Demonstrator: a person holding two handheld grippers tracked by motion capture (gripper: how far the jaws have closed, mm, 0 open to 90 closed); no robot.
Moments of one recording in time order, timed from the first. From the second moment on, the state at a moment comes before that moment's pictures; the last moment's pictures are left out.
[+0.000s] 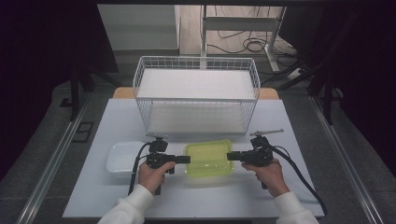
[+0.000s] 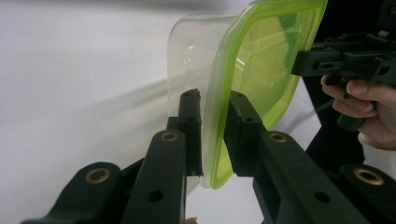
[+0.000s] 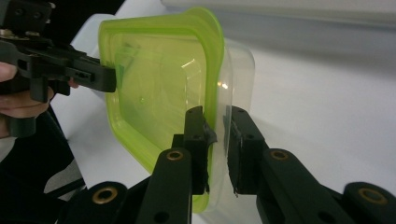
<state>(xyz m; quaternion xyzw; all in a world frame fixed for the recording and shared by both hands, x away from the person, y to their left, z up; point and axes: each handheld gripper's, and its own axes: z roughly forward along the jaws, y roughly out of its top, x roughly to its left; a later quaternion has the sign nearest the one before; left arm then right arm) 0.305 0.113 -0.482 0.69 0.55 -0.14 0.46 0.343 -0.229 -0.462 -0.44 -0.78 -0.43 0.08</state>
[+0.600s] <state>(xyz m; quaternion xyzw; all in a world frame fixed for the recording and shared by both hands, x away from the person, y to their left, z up) 0.295 0.117 -0.447 0.70 0.51 -0.10 0.49 0.325 -0.230 -0.425 -0.39 -0.78 -0.48 0.03</state>
